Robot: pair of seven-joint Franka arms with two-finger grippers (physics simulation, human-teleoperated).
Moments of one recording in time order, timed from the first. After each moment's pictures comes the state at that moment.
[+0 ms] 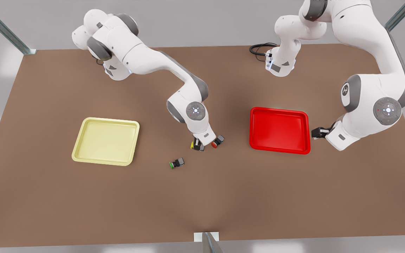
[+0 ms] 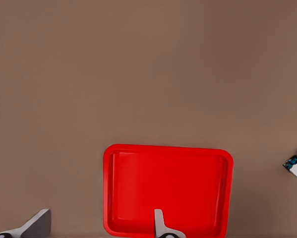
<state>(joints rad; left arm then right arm) -0.14 0.34 0.08 -1.36 0.03 1.56 0.03 0.62 0.77 0.18 -1.24 -0.03 1.98 -0.62</state>
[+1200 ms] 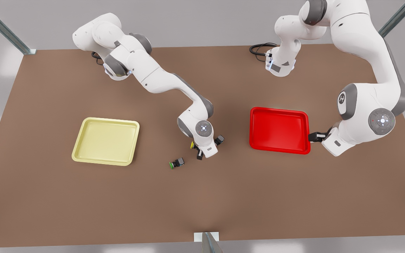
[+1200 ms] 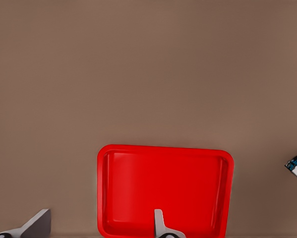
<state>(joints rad) -0.13 0.38 0.08 -1.37 0.01 1.57 0.03 0.71 1.04 0.07 -1.08 -0.03 2.08 -0.50</state>
